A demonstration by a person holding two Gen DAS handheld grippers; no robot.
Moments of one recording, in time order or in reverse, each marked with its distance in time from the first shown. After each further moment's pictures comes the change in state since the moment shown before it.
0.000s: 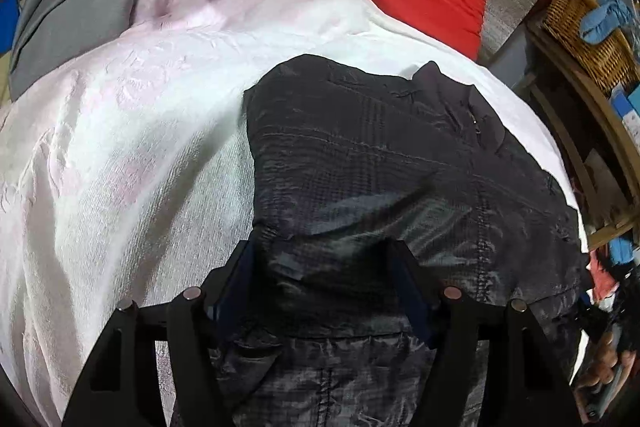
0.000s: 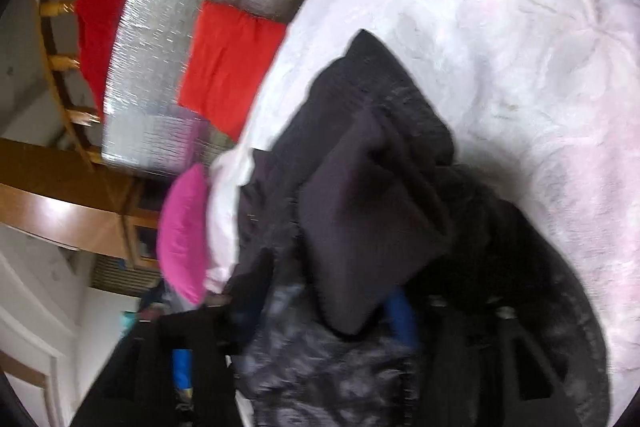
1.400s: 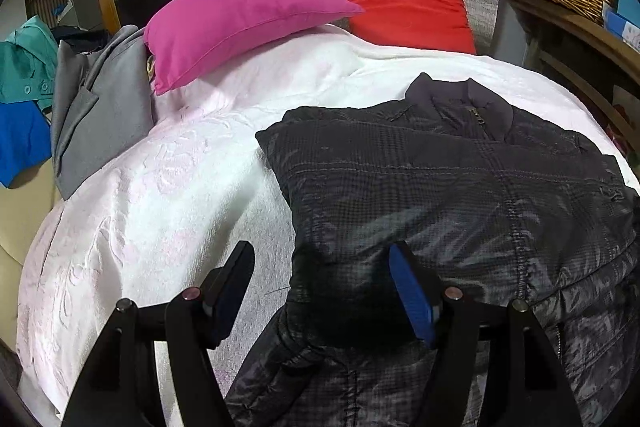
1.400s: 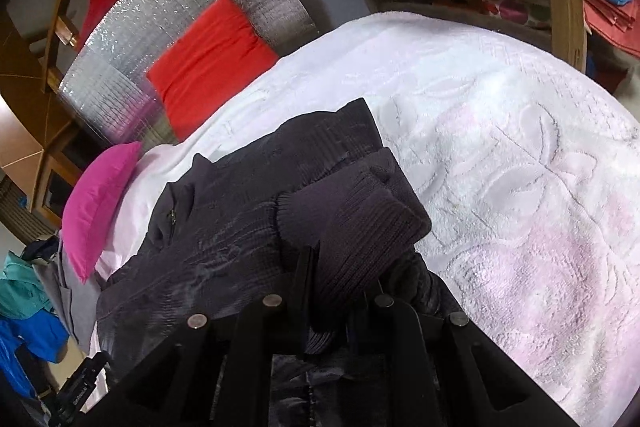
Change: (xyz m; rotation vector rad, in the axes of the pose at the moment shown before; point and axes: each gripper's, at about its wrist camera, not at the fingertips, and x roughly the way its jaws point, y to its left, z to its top) left arm -0.023 -0.039 -0.023 0.257 -0.202 0.243; right arm -0.009 0.034 -0.015 -0.377 -0.186 -0.381
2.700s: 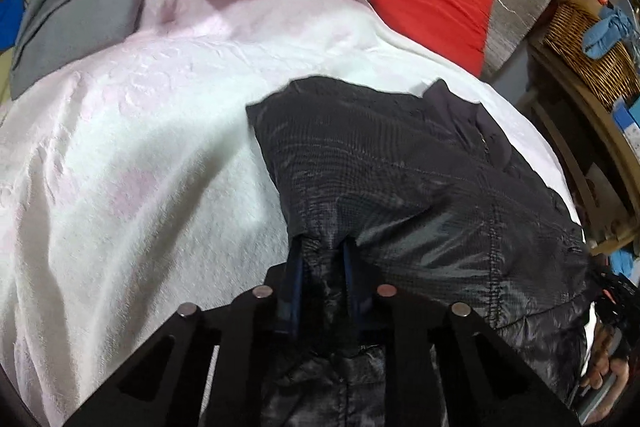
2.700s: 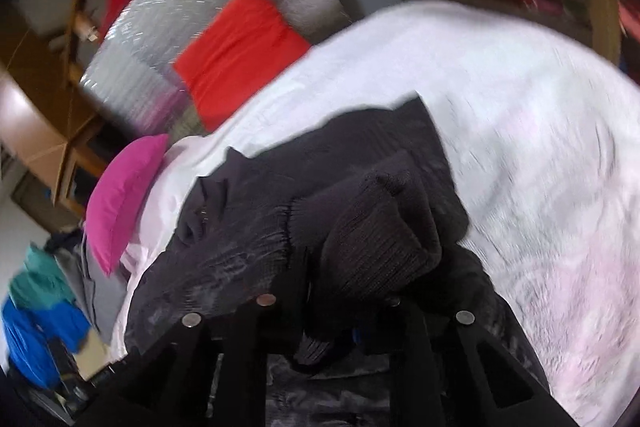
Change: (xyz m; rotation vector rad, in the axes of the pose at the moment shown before) left arm 0.044 0.046 0.003 -0.300 0.132 -0.233; right arm 0.015 0.031 0.010 -0.059 0.007 0.117
